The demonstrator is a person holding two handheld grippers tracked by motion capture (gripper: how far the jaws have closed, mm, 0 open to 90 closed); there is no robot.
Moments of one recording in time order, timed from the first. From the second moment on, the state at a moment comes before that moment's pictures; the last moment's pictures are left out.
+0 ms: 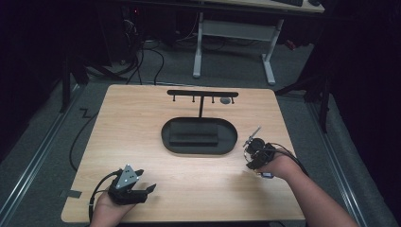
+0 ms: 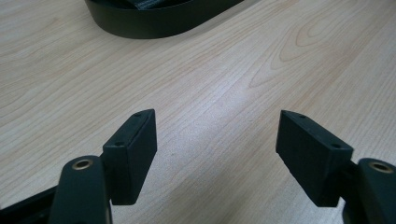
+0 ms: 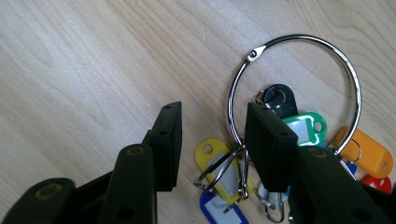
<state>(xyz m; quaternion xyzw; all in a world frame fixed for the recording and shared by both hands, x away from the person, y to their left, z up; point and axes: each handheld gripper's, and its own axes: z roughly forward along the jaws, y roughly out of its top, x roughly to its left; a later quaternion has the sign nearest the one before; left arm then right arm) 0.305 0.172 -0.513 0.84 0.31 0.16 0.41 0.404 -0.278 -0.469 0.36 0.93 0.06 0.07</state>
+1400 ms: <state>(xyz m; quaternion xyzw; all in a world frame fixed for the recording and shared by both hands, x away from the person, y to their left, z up) 0.305 0.172 -0.512 0.84 0.31 0.15 0.42 0.435 -0.268 -0.487 0.34 0.94 -0.02 0.03</state>
